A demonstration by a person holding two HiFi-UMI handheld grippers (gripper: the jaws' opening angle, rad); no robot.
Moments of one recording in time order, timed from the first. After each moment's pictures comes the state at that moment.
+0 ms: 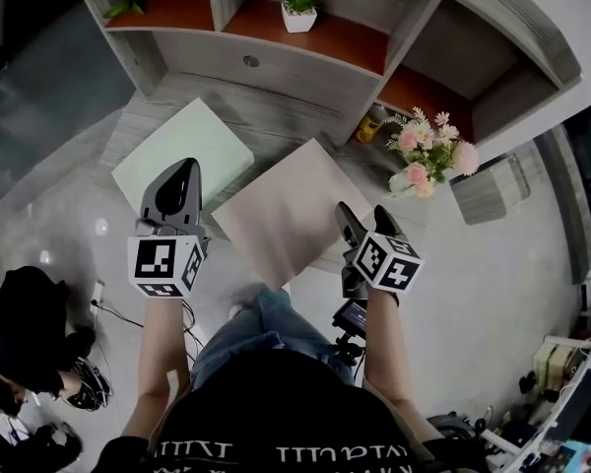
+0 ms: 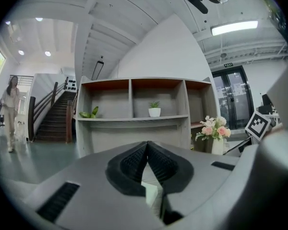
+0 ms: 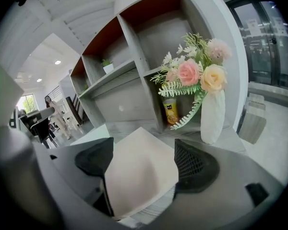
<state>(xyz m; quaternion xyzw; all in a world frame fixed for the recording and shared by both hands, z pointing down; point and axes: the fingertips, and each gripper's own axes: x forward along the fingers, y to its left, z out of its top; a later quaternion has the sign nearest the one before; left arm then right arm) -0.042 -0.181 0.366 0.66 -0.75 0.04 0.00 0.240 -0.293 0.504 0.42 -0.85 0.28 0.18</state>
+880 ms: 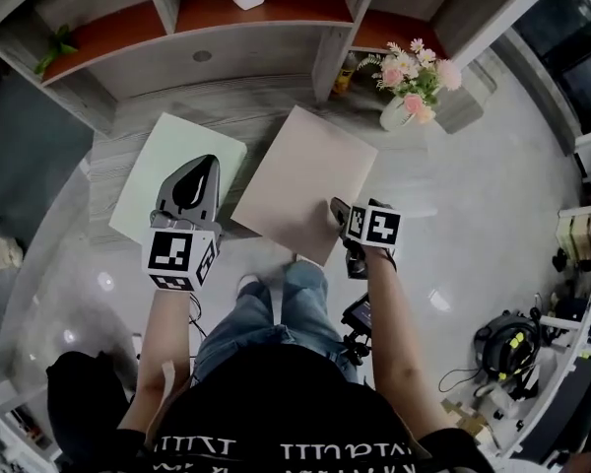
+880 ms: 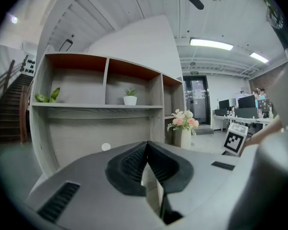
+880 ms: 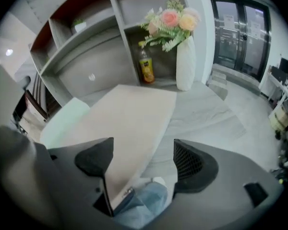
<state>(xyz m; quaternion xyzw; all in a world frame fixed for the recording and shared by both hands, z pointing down) -0.043 -0.214 0.405 0.82 -0.56 0.07 0.03 0.234 -0.212 0.607 0.55 -0.69 0.37 0.29</state>
